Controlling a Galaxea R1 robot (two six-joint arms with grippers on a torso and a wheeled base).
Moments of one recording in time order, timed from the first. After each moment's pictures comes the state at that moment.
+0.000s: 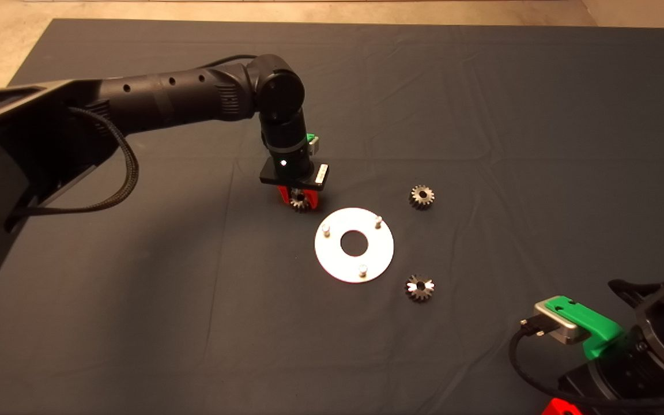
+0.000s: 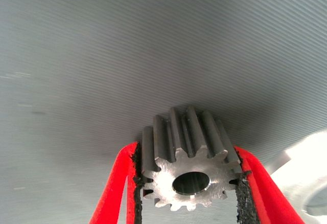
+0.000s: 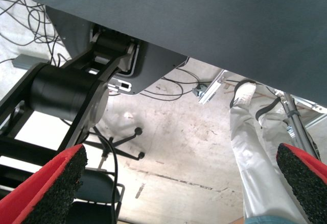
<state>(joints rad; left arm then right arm) -0.38 2.84 -1.67 0.13 1.41 -0.94 0.30 2.21 -0.34 0.01 -1.53 1.59</state>
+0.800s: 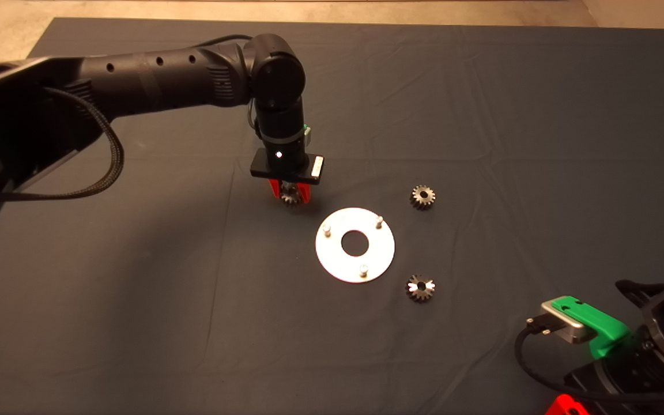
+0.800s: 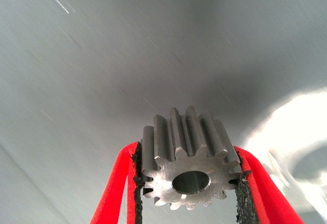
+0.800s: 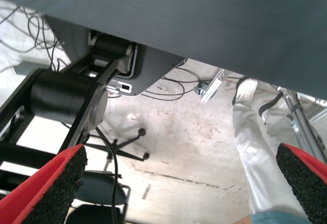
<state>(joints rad) -0.43 2.81 -1.50 0.13 1.48 -1.15 0.30 2.15 -0.34 0.01 -1.53 1.59</state>
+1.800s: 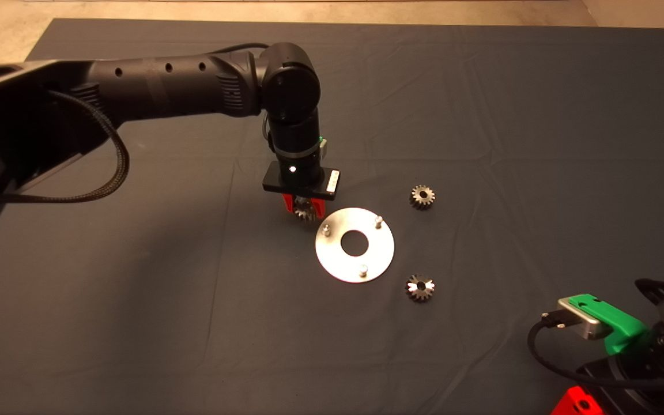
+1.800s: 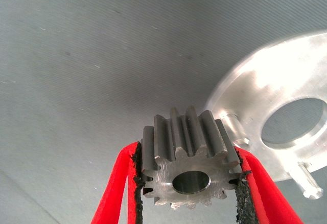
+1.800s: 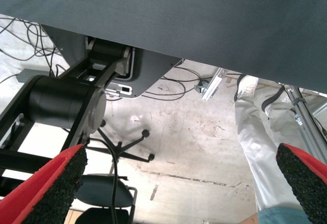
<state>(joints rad) -0.43 2.83 -1.43 0.11 1.48 -1.17 0.30 2.11 -0.34 0.01 -1.53 1.59</state>
